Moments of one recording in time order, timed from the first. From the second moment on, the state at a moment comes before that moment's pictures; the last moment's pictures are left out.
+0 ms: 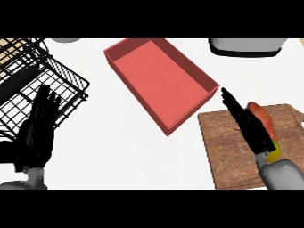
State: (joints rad) left arm -0.02 0.28 -0.14 -1.66 0.31 0.37 0.00; right arm -0.20 -0.38 0.32 -1.38 -0.11 -0.09 0.03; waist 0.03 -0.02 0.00
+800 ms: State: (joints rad) left arm -0.18 0.51 -0.26 -1.62 0.14 0.10 -0.07; right arm -0.42 -0.89 -0.06 -1.21 -0.22 0.51 -0.50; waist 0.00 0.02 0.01
